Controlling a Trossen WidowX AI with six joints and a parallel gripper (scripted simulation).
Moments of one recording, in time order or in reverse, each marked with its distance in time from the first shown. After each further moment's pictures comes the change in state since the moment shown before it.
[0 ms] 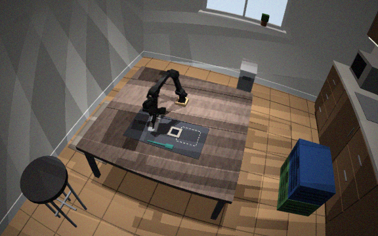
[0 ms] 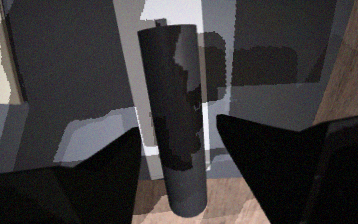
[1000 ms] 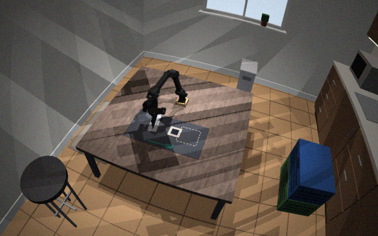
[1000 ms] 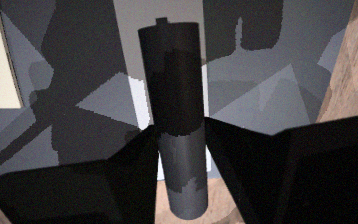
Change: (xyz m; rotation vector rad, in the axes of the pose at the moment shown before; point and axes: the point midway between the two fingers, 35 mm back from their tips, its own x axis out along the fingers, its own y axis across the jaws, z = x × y) arm 0.003 0.000 -0.001 0.027 0.002 0.001
